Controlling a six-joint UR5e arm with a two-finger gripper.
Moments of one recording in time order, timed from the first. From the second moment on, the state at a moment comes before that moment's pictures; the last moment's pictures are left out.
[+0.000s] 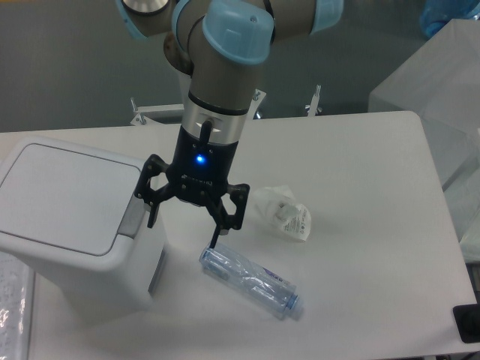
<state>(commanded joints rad) 2.35 -1.79 -1.47 -1.03 1.12 0.50</state>
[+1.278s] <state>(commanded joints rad) 2.34 -1.79 -1.50 -1.03 1.12 0.47</state>
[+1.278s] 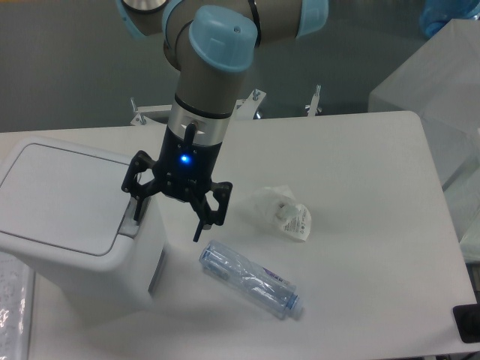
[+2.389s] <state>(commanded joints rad) 2.42 -1.79 -1.45 -1.02 1.18 0.49</state>
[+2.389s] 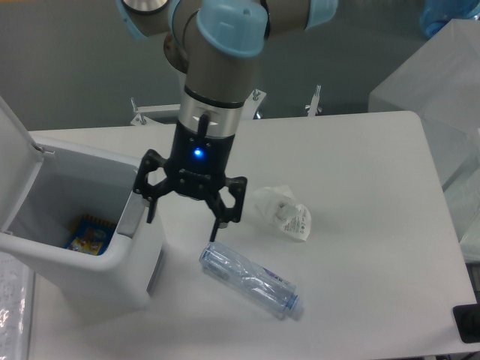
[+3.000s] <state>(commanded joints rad) 2.57 -1.87 -1.46 -1.03 1.20 0.92</state>
